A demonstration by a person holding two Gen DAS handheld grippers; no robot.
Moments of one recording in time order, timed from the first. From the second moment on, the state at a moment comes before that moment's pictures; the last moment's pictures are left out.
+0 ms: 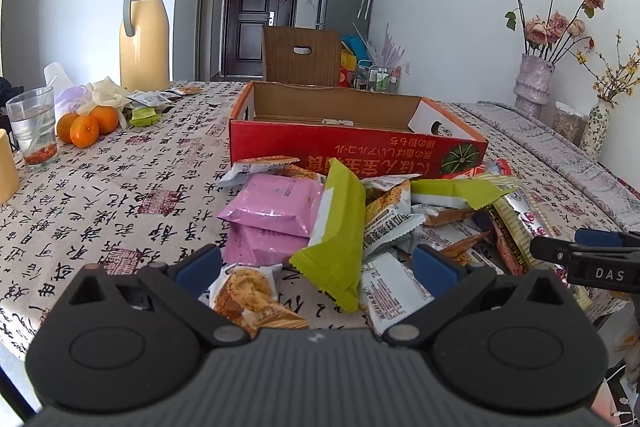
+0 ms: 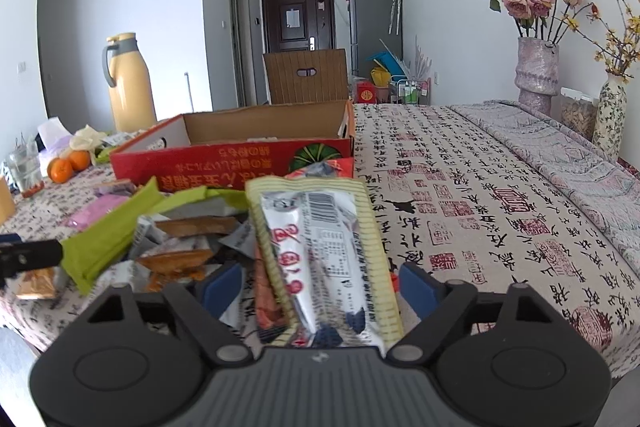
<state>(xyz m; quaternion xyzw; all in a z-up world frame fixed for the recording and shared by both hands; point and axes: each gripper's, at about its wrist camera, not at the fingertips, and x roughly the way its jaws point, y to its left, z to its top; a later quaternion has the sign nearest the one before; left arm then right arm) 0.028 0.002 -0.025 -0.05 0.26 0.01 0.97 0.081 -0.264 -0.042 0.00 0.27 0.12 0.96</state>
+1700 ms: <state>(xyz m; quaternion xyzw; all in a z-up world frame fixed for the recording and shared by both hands) 0.028 0.025 -0.033 -0.04 0.28 0.04 0.96 0.075 -0.273 -0.041 0.02 0.24 0.14 0.96</state>
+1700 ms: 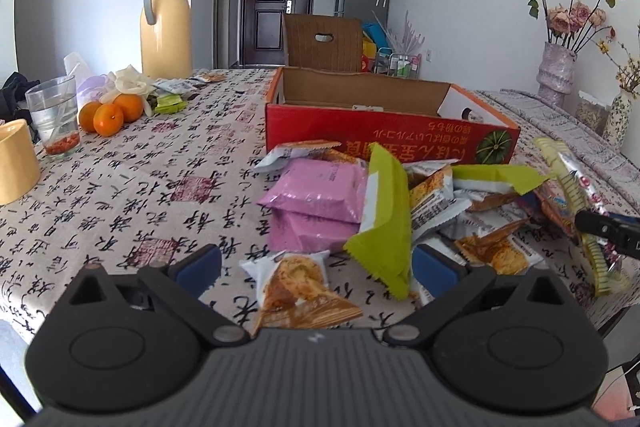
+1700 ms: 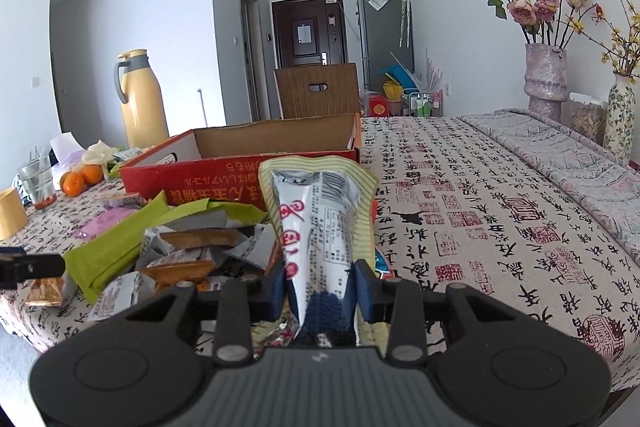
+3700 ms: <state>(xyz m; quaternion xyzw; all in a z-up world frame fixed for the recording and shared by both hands) 0.199 0.049 0.082 -0.03 0.24 0.04 0.97 0.250 -0.230 0.050 0.01 0.24 0.17 0.96</state>
